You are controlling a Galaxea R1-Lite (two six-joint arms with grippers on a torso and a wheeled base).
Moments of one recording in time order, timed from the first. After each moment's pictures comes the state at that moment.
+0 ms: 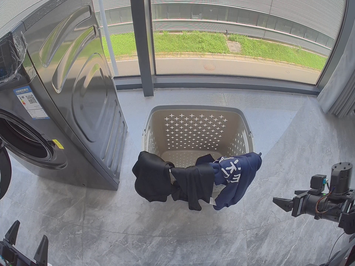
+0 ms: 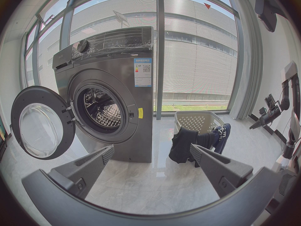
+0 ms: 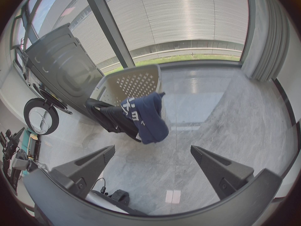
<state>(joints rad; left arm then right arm) 0.00 0.02 -0.02 0.00 -0.01 0.00 0.22 1.51 -0.12 -0.86 0.08 0.16</state>
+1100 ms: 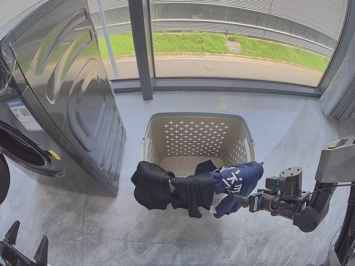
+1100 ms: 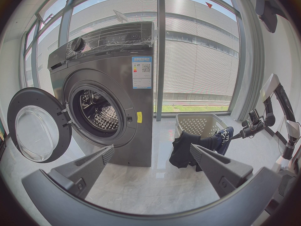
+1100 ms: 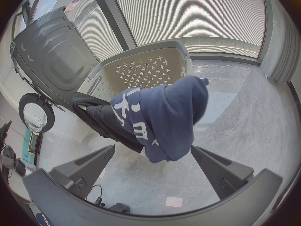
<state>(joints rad) 0.00 0.02 -0.02 0.00 -0.01 -0.01 0.39 2.13 -0.32 -1.29 0.00 0.21</state>
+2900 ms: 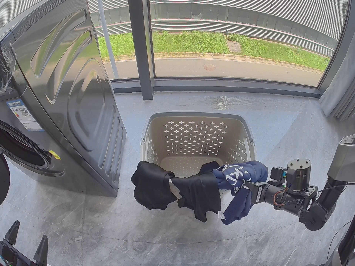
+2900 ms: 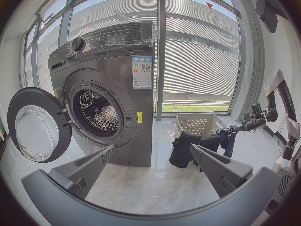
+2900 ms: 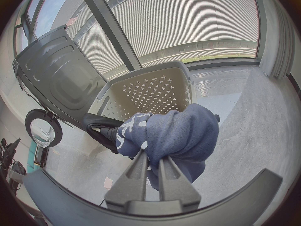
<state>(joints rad) 0.00 0.02 -0.02 0.00 -0.01 -0.01 0.42 2.00 -0.33 -1.27 0.00 0.30</state>
